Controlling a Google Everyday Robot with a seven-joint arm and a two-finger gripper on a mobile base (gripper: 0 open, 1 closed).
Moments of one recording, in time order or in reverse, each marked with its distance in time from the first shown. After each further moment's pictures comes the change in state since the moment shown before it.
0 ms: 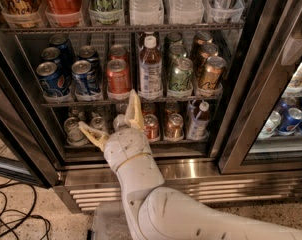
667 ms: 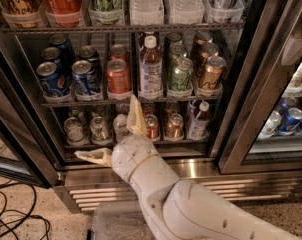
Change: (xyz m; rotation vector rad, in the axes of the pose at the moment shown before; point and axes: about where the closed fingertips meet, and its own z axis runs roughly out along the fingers) arm 0.008 0.021 -0.023 -0.248 0.006 -0.058
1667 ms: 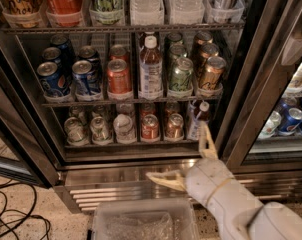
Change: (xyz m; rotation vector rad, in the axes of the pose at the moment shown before) arm 0.096 -0.076 -0.127 0.012 0.233 0.045
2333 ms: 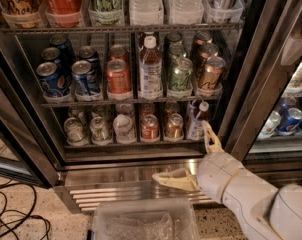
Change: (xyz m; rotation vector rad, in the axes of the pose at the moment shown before) arm -0.005 0.001 -0.006 -0.160 0.049 0.099
